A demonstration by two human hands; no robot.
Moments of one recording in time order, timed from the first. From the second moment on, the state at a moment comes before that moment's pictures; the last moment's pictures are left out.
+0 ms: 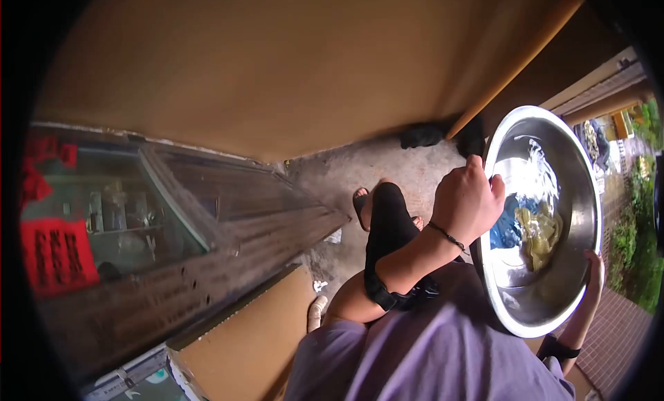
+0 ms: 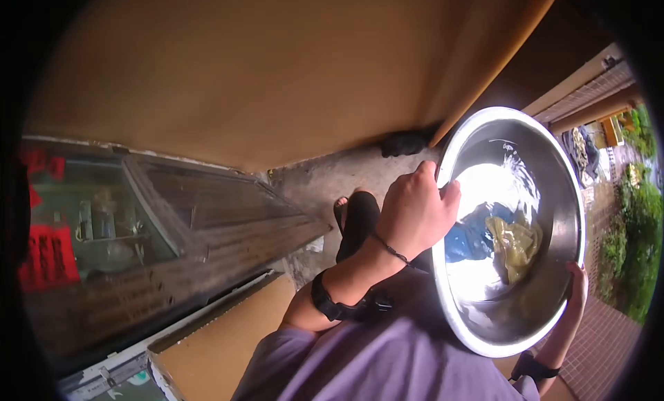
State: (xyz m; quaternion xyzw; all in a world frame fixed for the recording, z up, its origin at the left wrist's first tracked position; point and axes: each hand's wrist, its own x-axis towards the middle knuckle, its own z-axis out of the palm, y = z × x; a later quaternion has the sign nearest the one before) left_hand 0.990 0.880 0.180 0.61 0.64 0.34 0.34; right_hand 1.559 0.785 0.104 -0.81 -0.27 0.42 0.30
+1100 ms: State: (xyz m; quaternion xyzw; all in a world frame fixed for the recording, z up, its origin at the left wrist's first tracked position) left_hand 1.369 1.116 0.166 0.73 0.17 0.14 0.65; right_hand 1.480 0.656 0.157 -0.78 0.16 0.08 0.61
